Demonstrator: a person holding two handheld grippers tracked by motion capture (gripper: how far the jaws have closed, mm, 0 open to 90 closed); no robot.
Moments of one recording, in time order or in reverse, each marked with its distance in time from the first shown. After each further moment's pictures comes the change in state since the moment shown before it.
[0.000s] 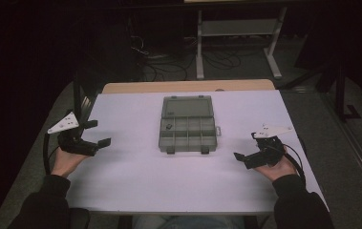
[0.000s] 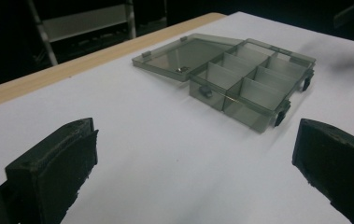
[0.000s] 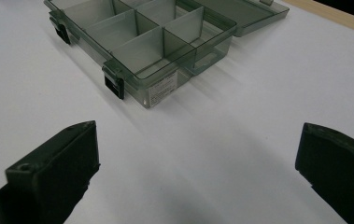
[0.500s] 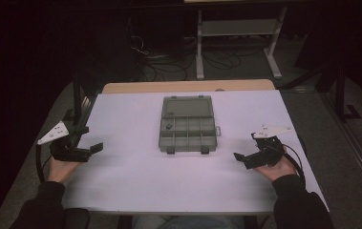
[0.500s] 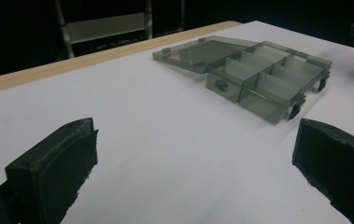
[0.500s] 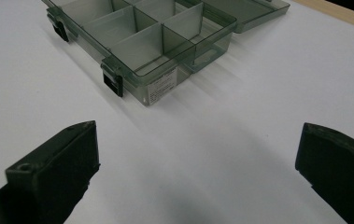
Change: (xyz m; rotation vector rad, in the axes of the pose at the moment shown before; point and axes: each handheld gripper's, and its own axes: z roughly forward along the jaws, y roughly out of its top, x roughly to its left) left arm 0.005 -0.031 -0.019 -0.051 0.061 -0.057; right arm 0.000 -0.001 0.002 0.009 -0.001 0.003
